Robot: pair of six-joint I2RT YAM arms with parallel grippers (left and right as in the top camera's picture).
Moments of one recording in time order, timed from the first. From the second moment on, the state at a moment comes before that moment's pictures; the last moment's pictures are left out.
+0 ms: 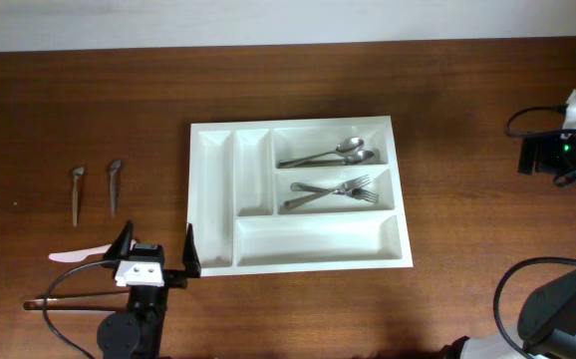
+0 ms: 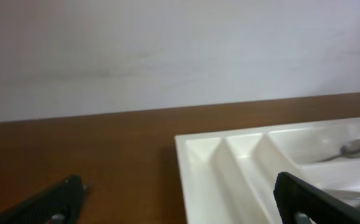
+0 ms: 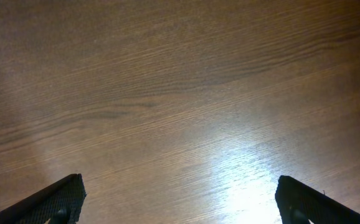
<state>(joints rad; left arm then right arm) 0.00 0.01 0.01 0.00 0.08 0.04 -0.48 1.71 1.63 -1.17 0.06 -0.21</state>
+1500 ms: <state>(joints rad) 0.09 0.89 1.05 -1.54 -0.49 -1.09 -0.48 1.71 1.63 -1.17 0.06 -0.21</state>
